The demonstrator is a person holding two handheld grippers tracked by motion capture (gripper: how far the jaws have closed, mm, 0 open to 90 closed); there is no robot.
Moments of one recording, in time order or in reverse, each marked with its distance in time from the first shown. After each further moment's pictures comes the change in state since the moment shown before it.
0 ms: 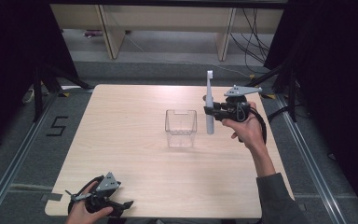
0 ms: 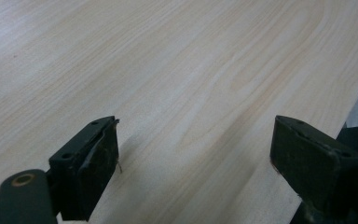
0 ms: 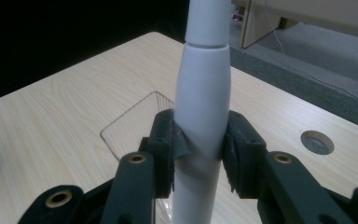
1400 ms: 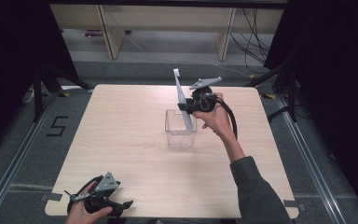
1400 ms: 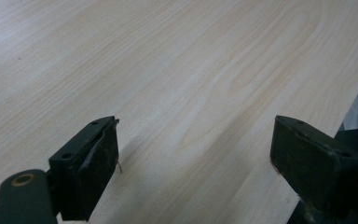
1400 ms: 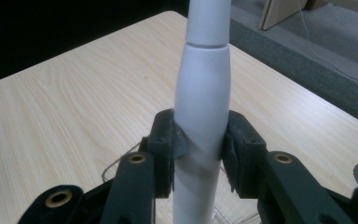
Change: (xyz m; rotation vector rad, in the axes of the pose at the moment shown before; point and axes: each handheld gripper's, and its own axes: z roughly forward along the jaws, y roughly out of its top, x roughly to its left) left arm -0.001 0.000 -0.002 -0.013 0.001 -0.009; right arm 0.026 0.032 0.082 0.139 0.041 -0.050
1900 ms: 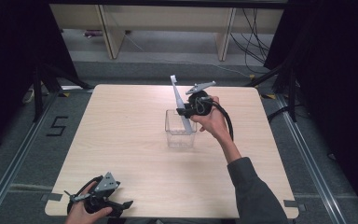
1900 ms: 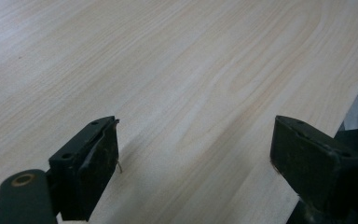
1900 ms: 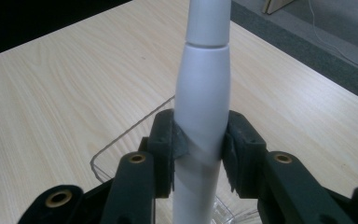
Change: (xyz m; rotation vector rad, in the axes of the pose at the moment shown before) left arm 0.000 0.000 0.000 0.003 -0.002 0.002; right arm 0.002 -0.011 0.019 0.062 -0.002 0.004
